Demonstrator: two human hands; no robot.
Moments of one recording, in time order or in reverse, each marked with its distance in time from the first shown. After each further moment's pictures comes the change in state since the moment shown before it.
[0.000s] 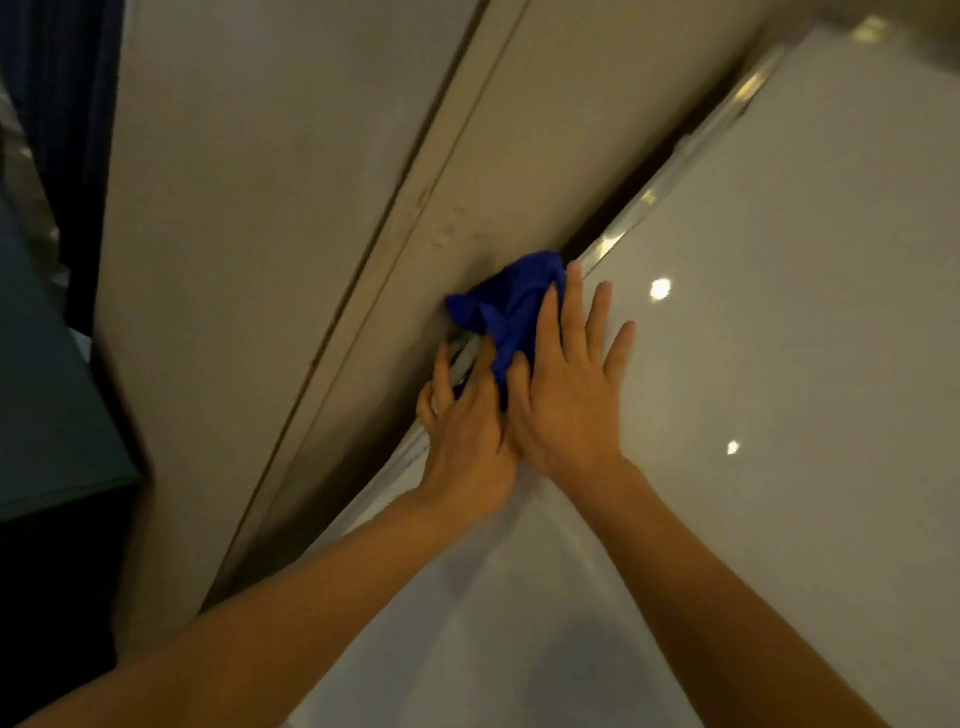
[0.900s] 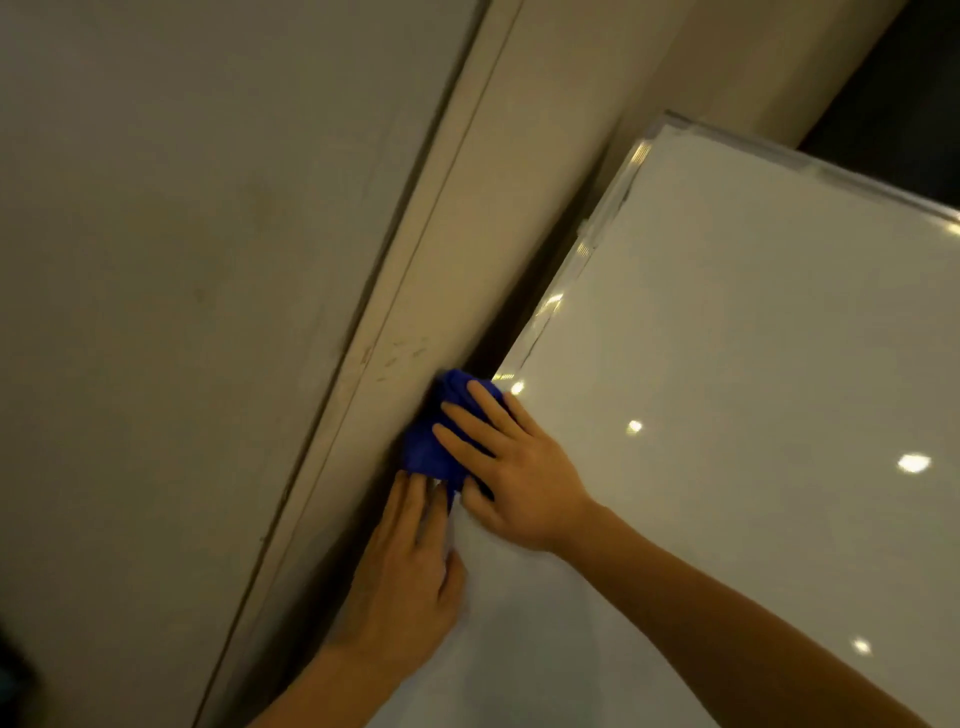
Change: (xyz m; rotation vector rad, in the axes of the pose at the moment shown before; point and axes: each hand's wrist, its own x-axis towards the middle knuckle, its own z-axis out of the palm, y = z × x) left_hand -0.002 -0.056 -0.030 0.276 -0.343 0.256; right_hand 0.020 0.024 0.018 -0.081 -0.185 -0.399
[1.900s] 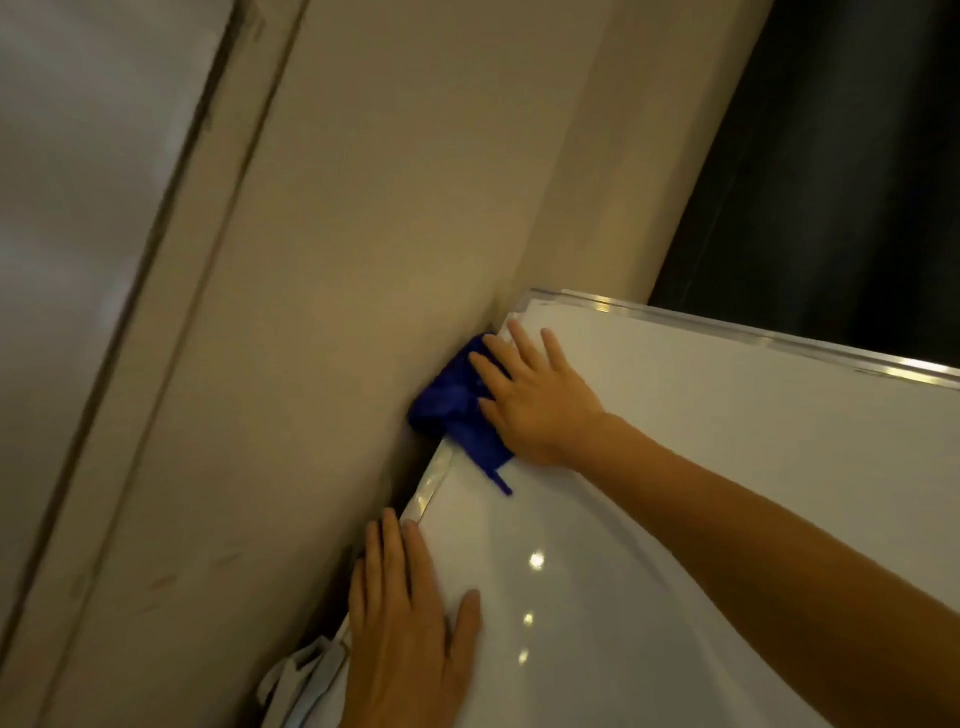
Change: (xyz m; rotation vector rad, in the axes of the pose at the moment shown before) left_hand 0.160 0.112 0.011 0.102 0.181 -0.150; right_hand 0.073 0.211 -0.127 -0.433 -0.047 0.270
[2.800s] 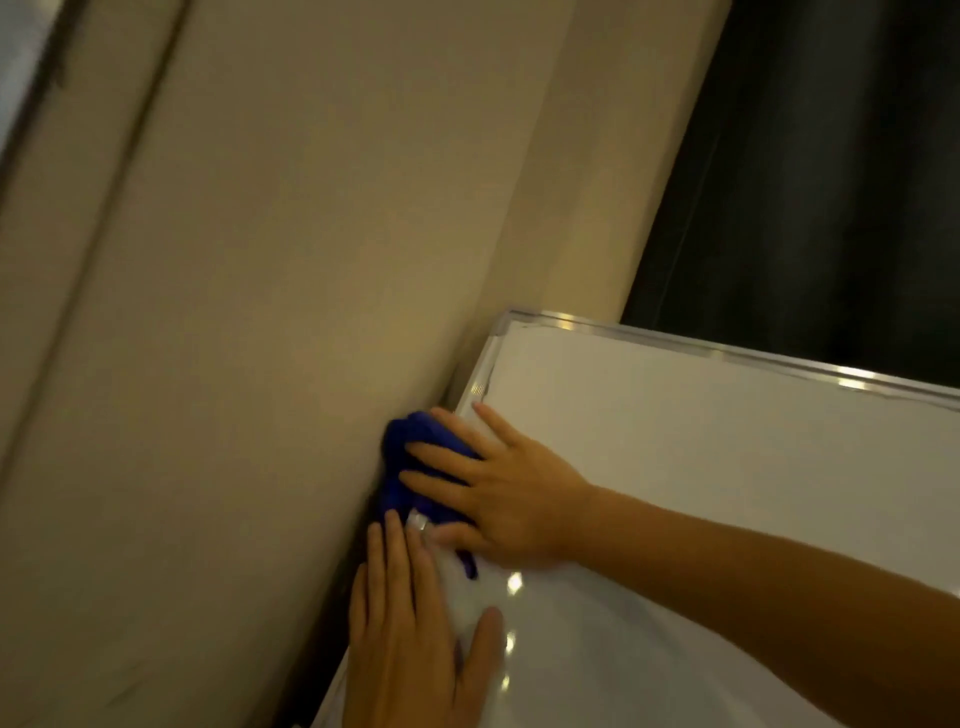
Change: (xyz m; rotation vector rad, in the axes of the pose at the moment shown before) left_hand 0.048 0.016 0.007 0.012 0.098 0.179; right_hand -0.014 -0.005 0.040 -0.089 0.010 -0.361
